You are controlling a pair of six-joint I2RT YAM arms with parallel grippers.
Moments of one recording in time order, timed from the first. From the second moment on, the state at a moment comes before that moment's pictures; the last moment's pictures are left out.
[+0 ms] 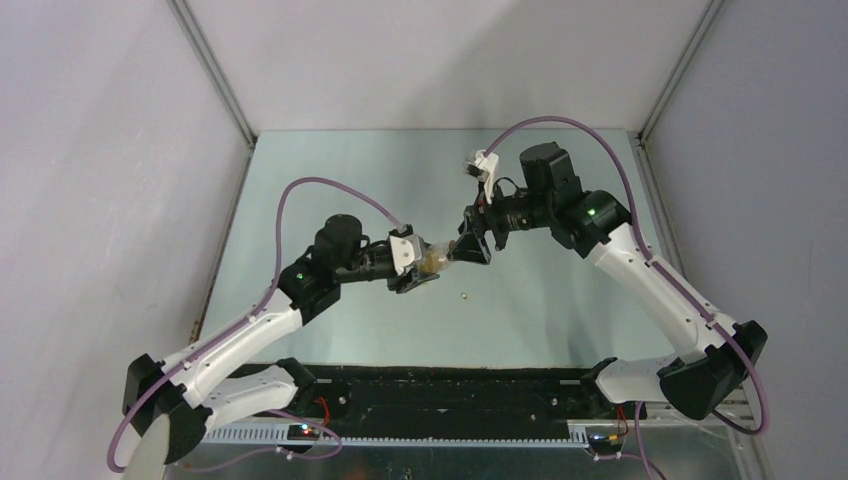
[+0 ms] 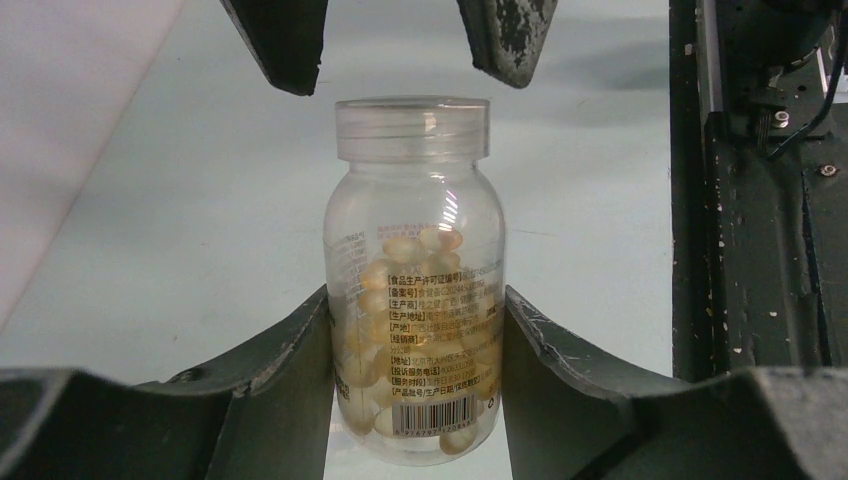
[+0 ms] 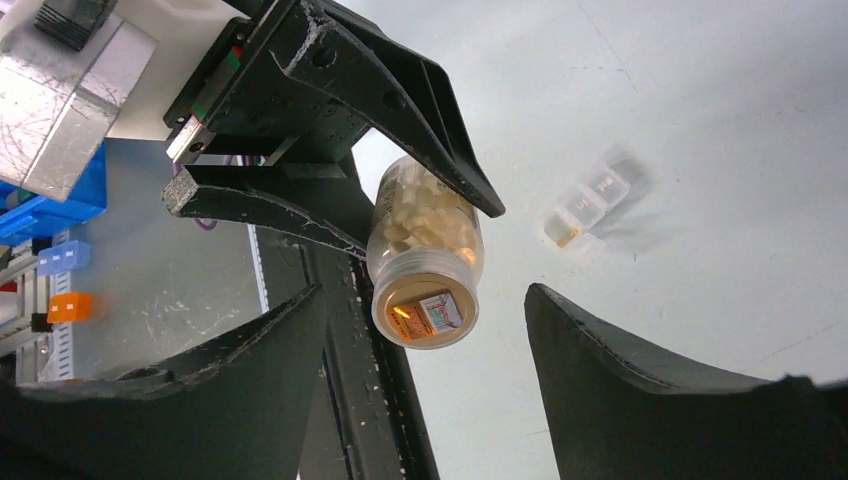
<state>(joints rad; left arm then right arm) -0.70 1.00 0.77 -0.06 0.58 0.43 0.62 1.31 1.42 -0.67 -0.72 -0.06</state>
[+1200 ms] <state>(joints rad) -0.70 0.96 0.75 0.01 0.39 0.44 0.74 1.36 1.42 -0.56 -0.34 0.60</state>
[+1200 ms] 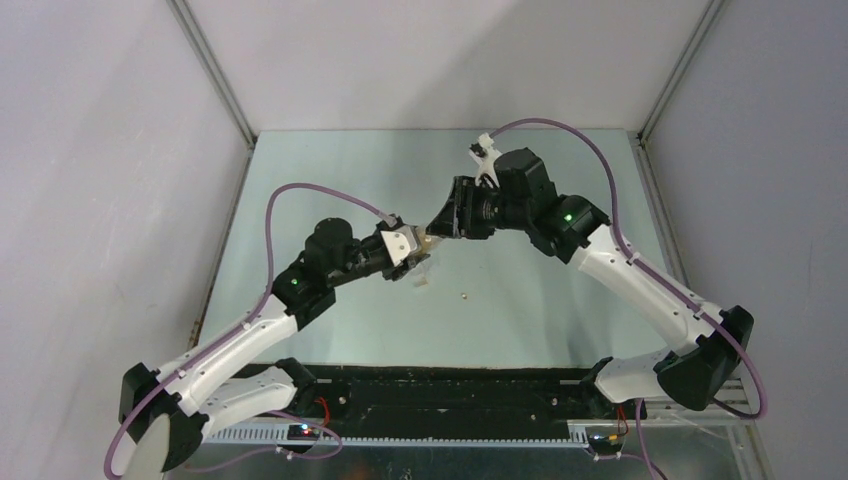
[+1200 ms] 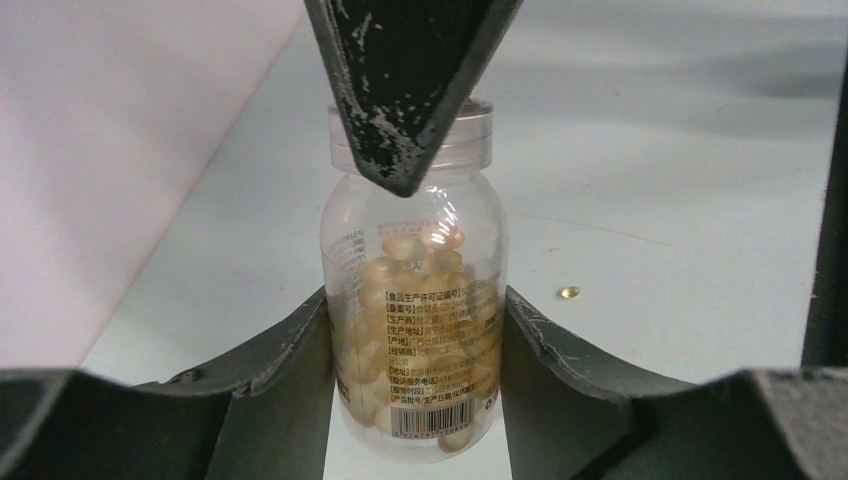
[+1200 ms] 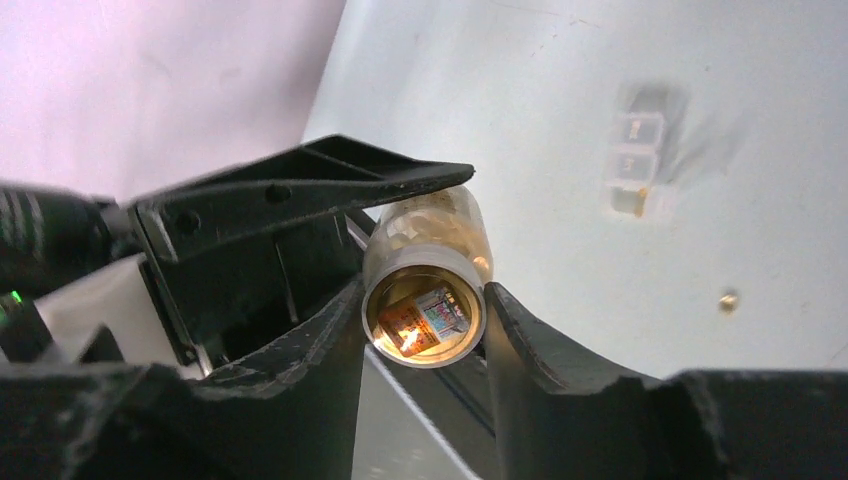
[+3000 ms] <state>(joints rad) -0.70 0.94 0.74 -0.04 0.48 0.50 0.69 1.35 1.43 -0.64 -0.68 -0.17</state>
